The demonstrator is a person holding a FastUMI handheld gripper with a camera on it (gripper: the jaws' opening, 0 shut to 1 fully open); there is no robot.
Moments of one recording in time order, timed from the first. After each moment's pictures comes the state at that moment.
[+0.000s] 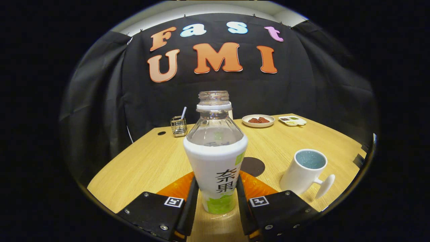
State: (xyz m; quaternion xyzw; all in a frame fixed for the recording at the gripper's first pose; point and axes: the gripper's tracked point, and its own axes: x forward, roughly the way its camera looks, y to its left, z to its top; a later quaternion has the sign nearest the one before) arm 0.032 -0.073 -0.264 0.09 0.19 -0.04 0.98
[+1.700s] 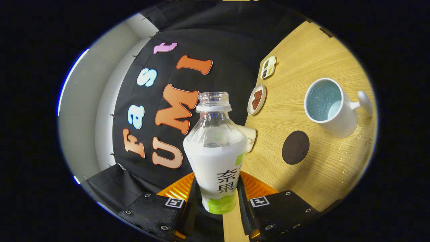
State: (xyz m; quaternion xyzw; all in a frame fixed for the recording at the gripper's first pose) arm 0.066 -0.091 -0.188 0.62 0.07 -0.04 0.78
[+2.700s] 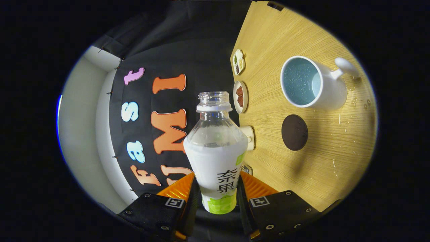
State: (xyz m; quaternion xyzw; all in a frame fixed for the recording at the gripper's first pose) arm 0.079 -0.107 -0.185 0.75 0.06 -0.08 0.66
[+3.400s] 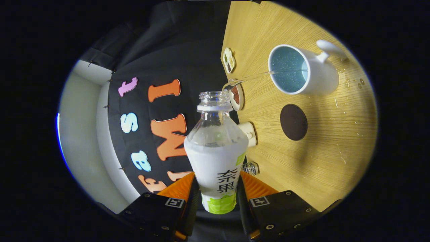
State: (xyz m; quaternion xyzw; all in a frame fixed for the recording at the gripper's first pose) arm 0.084 -0.103 -0.182 0.79 0.04 -0.08 0.61
